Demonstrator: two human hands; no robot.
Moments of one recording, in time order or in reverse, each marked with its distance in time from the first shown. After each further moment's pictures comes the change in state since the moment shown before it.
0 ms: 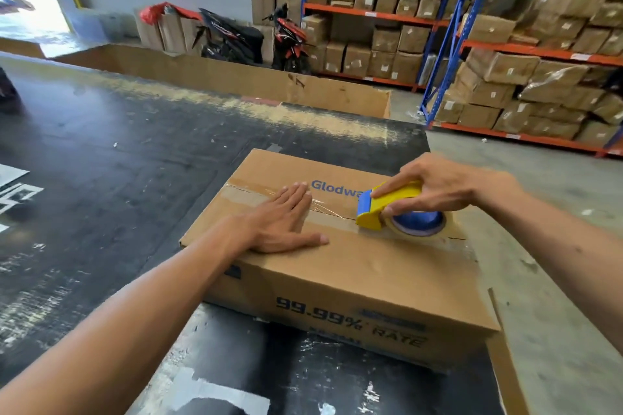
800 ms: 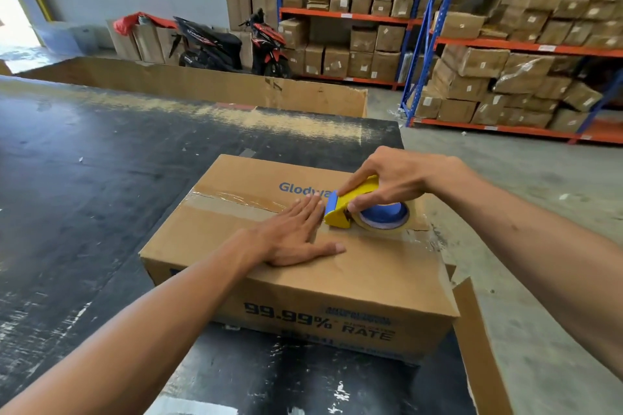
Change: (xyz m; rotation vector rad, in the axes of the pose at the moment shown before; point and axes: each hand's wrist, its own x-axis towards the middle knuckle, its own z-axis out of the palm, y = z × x) left_hand 0.040 0.074 0.002 -0.086 -0.021 0.079; right_hand -0.002 0.001 -0.008 -0.086 -0.065 -0.018
